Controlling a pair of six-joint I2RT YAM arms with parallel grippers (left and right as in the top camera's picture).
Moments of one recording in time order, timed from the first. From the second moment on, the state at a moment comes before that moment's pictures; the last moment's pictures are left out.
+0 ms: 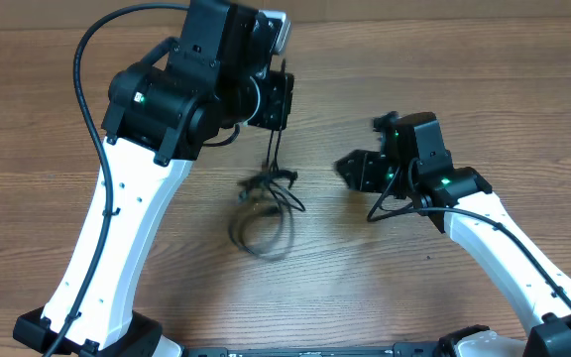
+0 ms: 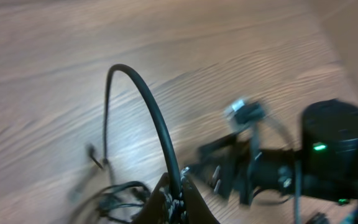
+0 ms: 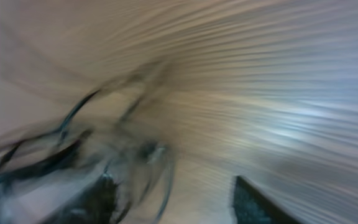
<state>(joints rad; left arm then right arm) -0.46 1.68 2.12 -1.25 0.24 -0.25 0.31 1.43 0.93 -0.39 -0.46 0.42</state>
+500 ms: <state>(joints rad) -0.46 1.68 2.12 -1.31 0.50 -0.17 0.31 1.43 0.93 -0.17 -0.82 0.34</state>
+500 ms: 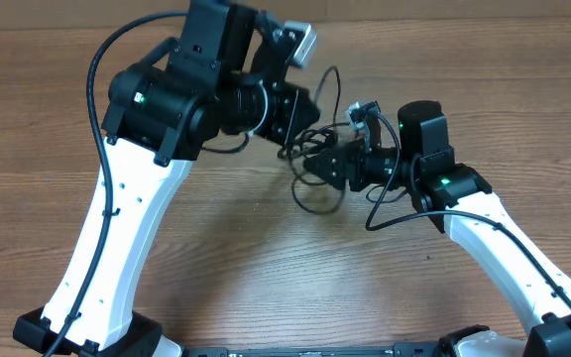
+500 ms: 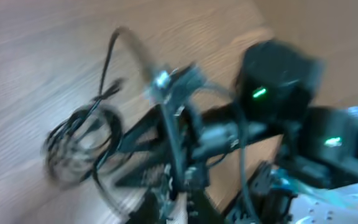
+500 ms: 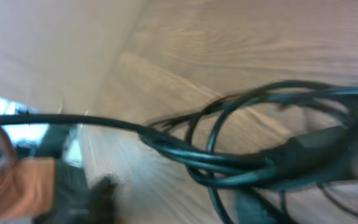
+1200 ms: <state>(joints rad) -0.46 1.68 1.80 -1.25 0.14 -0.22 0.31 1.43 0.93 -0.63 -0.36 0.33</state>
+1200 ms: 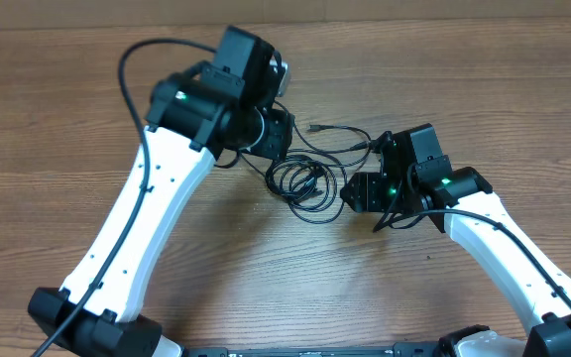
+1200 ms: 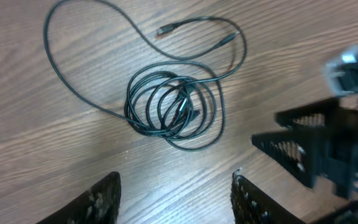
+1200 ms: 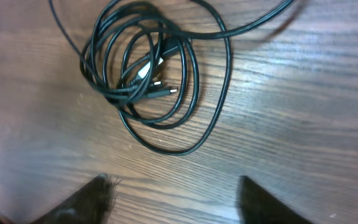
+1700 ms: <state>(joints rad) -0.46 1.68 1.35 -0.99 0.14 -0.71 0.31 1.43 0.94 -0.53 -0.42 0.33</state>
